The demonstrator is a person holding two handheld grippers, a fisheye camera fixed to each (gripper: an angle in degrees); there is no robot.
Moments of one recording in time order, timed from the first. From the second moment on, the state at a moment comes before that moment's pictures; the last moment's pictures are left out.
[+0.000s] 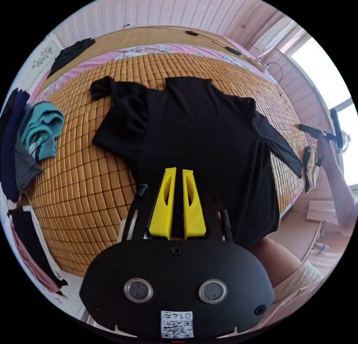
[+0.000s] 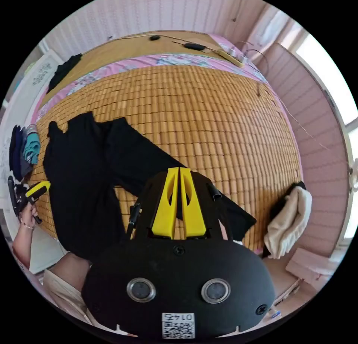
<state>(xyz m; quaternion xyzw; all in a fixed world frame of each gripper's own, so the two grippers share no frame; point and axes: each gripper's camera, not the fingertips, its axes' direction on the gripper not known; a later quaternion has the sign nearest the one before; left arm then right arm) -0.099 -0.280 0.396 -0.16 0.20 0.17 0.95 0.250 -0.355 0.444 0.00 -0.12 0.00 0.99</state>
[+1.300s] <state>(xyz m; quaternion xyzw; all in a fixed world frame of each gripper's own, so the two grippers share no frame) -0.424 -0.206 0.336 -0.12 0.07 -0.01 0.99 -0.323 -0.484 0.660 -0.07 -0.14 -0.52 0.84</state>
